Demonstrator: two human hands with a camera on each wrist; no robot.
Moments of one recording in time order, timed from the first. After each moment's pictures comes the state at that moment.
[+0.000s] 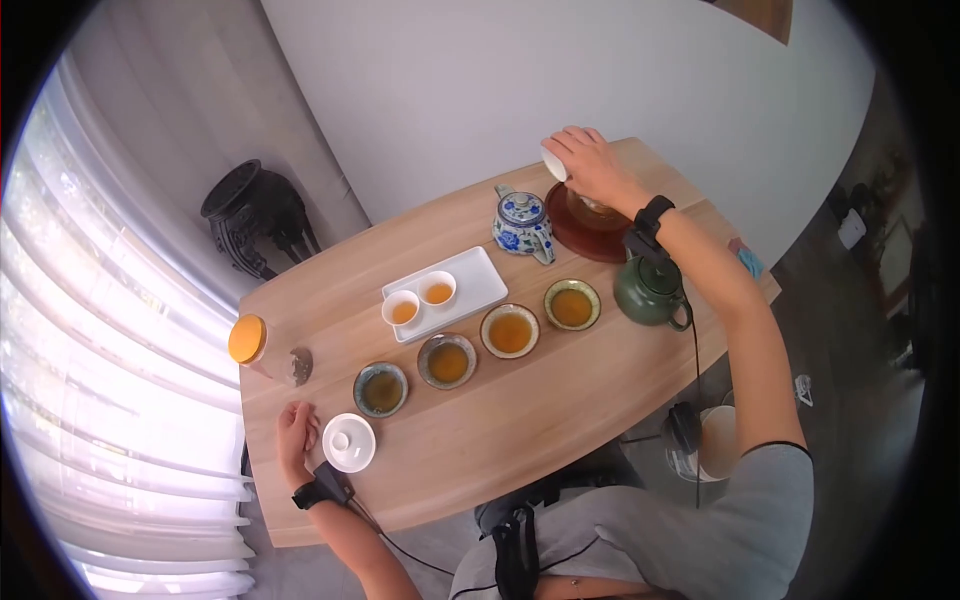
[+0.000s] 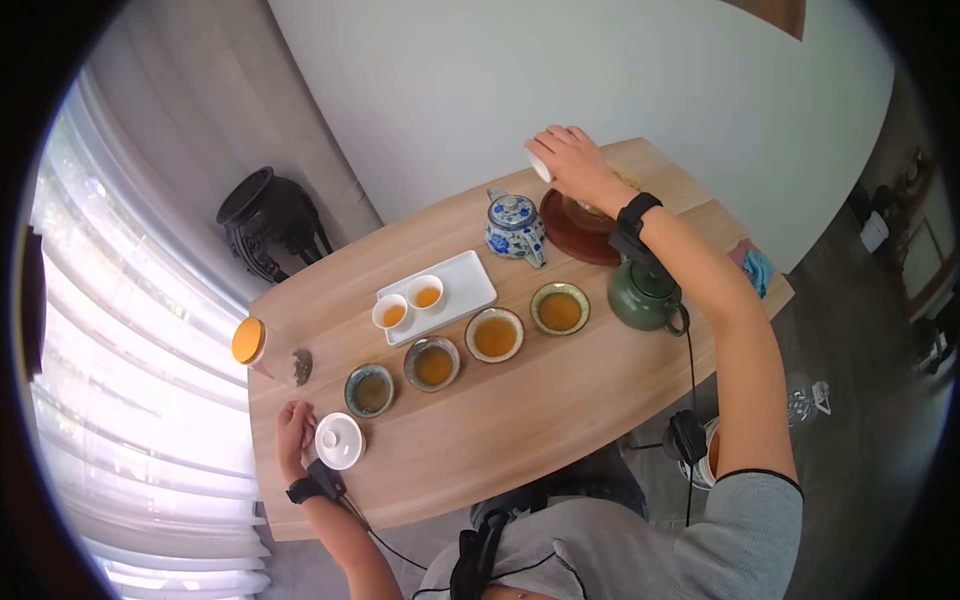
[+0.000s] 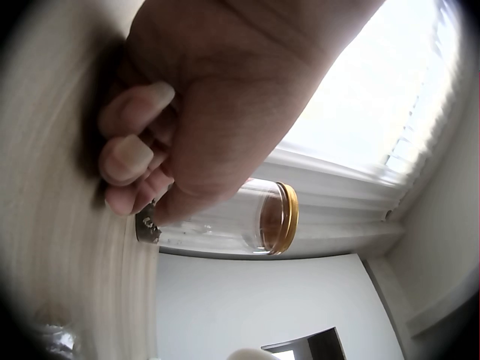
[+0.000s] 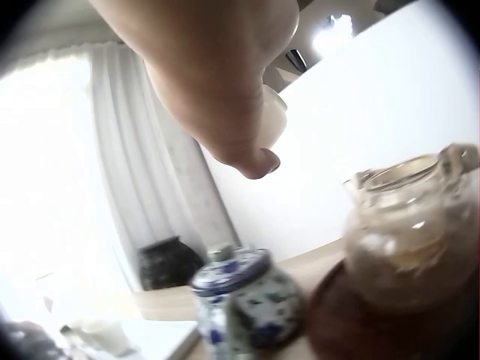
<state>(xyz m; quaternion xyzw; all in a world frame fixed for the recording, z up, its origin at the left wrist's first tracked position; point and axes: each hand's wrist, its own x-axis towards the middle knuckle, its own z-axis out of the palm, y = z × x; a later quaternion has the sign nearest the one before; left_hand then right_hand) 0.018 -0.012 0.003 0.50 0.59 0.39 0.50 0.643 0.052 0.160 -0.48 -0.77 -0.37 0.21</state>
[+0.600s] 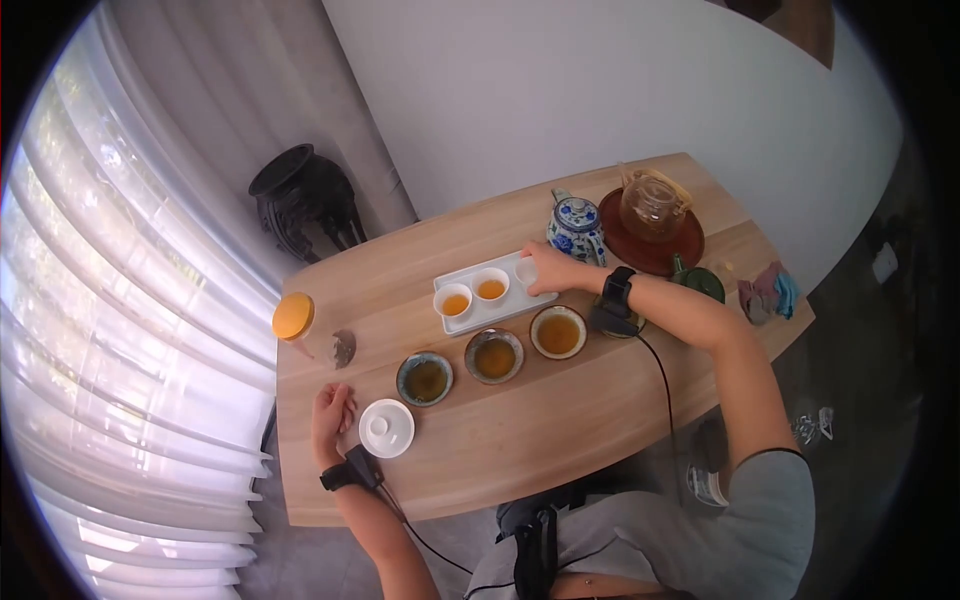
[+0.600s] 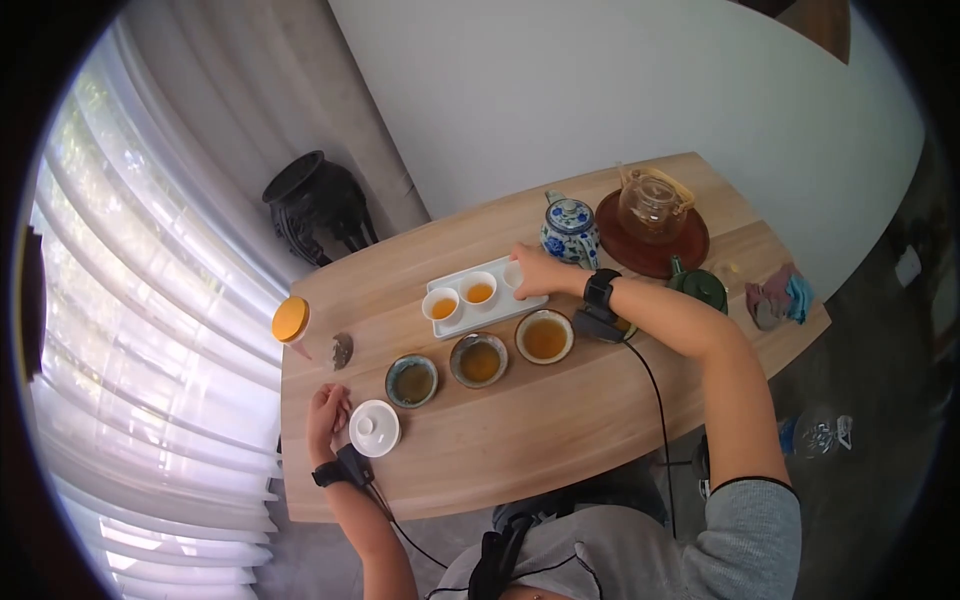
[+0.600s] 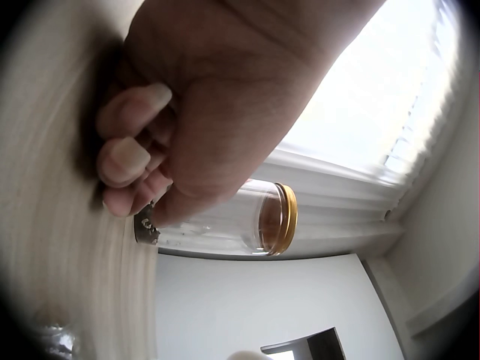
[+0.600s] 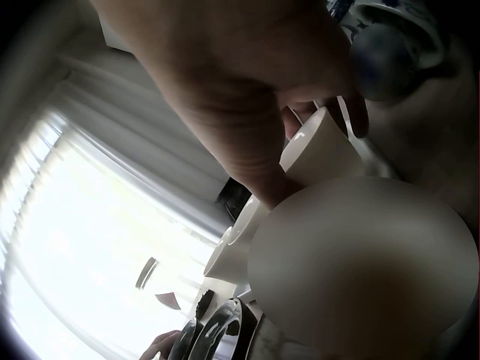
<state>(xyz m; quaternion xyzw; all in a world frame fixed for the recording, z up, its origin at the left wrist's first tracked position) 0.019 -0.011 0.003 0.49 0.59 0.40 0.51 0.508 0.078 0.035 -0.53 -0.78 0.23 0.25</state>
